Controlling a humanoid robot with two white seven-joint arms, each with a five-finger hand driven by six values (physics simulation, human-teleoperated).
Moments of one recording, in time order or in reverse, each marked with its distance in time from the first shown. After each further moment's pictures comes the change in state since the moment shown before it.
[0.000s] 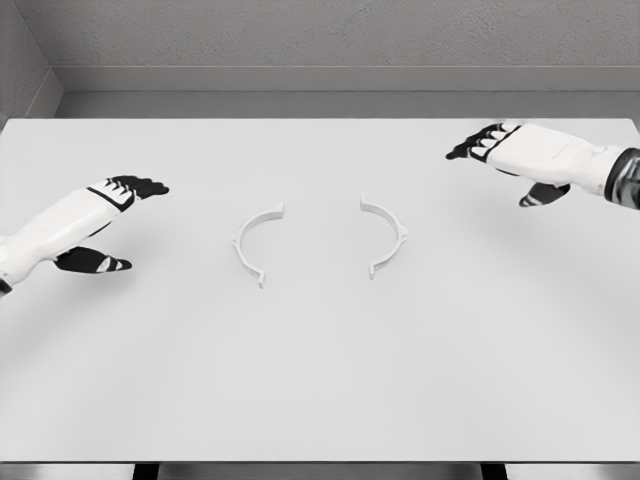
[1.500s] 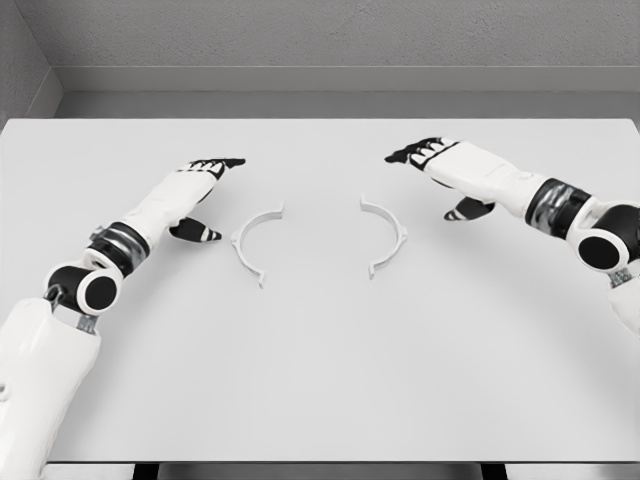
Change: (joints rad) left arm -0.176 -0.405 -0.124 0.069 -0.353 0.442 0.000; right arm 0.066 0.189 0.053 0.035 0.010 0.120 -0.182
